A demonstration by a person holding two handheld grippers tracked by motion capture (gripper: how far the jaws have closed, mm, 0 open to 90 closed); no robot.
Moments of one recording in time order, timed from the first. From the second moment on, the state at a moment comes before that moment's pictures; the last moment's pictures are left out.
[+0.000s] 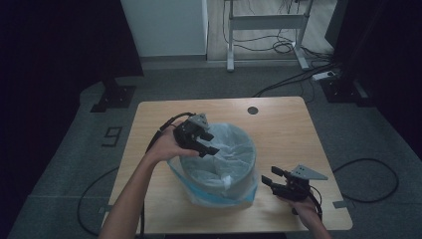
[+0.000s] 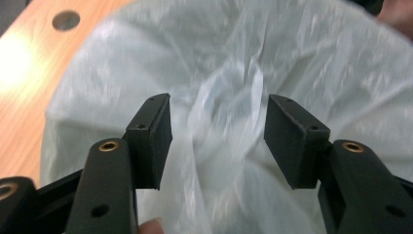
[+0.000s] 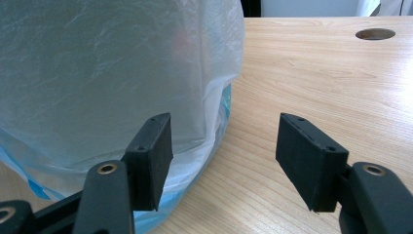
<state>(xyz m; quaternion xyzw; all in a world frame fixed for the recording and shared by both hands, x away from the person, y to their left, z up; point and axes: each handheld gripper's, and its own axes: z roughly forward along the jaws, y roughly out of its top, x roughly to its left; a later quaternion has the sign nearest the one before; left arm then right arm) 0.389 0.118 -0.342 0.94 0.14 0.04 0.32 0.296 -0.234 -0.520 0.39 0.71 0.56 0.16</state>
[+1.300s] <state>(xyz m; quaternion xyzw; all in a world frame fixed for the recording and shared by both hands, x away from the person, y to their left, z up) 0.374 0.107 -0.343 0.94 0.10 0.03 0.32 0.296 -0.236 -0.521 0.39 0.71 0.56 0.16</state>
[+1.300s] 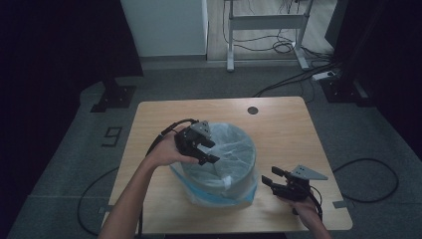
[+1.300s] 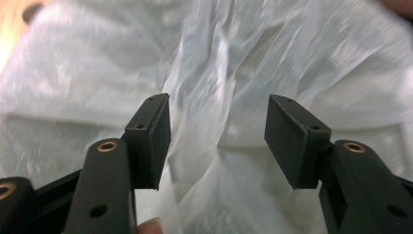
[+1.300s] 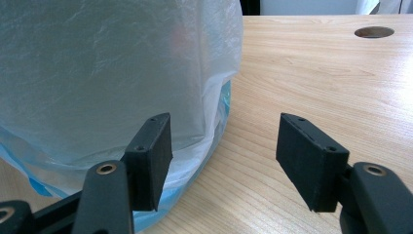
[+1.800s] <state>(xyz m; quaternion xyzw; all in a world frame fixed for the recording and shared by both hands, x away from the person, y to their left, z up) 0.369 0.067 -0.348 0.95 0.07 0.01 0.31 0.296 -0.238 -0.521 0.39 0.71 0.56 0.16</state>
